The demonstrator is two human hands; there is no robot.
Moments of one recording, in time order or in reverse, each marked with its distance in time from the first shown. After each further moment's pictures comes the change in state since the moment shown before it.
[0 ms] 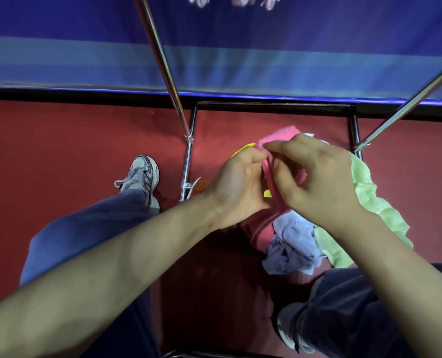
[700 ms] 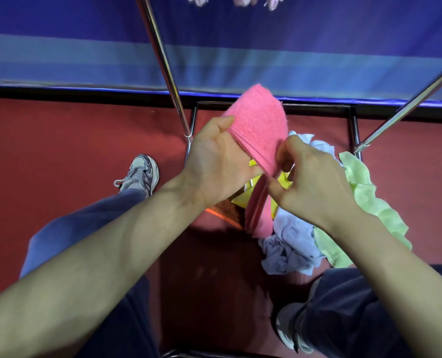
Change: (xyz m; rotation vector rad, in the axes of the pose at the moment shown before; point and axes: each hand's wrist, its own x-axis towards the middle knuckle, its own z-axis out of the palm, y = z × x) left_hand -0.001 0.035 -0.015 -0.272 0.026 0.179; right_hand -0.004 0.007 0.005 -0.094 -0.264 0.253
